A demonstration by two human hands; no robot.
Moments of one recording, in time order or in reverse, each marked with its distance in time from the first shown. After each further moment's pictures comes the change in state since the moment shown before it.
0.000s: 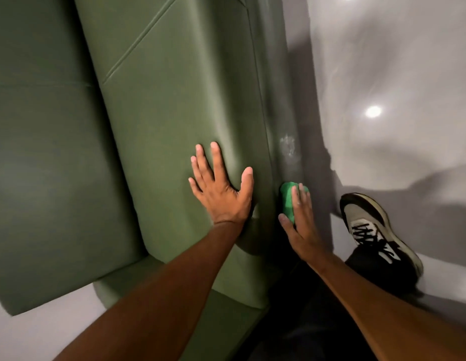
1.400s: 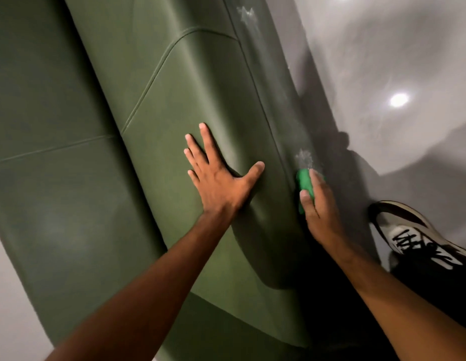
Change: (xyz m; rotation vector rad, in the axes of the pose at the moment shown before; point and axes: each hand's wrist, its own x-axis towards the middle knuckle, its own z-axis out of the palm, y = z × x) left_hand 0.089 0.036 -0.038 0.032 -0.235 0.081; right_hand 0.077 -0.026 0.002 0.162 0.296 0.026
